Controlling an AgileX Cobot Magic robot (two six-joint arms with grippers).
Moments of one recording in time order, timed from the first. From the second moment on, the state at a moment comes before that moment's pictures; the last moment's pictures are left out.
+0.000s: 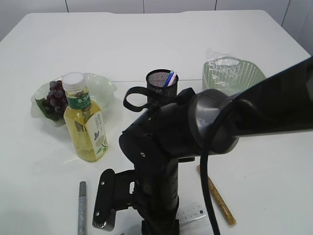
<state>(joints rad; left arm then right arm) -0.01 1.19 -0.77 -0.30 0.82 0.11 0.89 2.05 -1.27 -0.01 0.89 -0.68</state>
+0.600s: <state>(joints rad) -0.01 1.19 -0.77 -0.31 0.82 0.11 0.89 2.05 -1.27 -0.01 0.86 -0.68</state>
